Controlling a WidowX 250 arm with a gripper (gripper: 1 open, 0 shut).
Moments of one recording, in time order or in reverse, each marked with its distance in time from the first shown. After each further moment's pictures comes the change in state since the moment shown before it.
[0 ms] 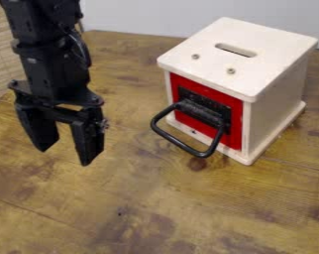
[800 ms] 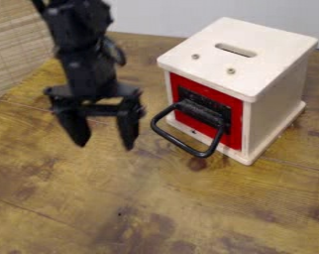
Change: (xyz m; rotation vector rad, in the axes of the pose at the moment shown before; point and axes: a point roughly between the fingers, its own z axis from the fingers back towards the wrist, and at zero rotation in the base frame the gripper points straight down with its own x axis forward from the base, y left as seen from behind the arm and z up) arm 0.041 -0.021 -0.011 -0.061 -0.094 0.254
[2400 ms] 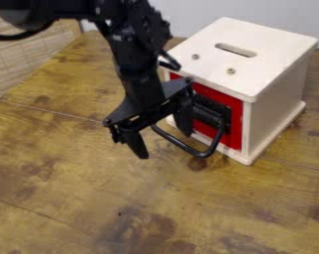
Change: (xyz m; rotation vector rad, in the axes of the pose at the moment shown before) arm 0.024 -0.041 -0.029 -0.098 -0.136 0.653
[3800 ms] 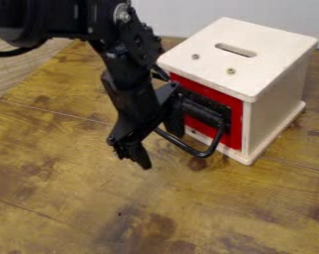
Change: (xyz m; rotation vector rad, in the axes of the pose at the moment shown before) arm 0.004 0.008 -0.015 -0.012 0.001 0.308
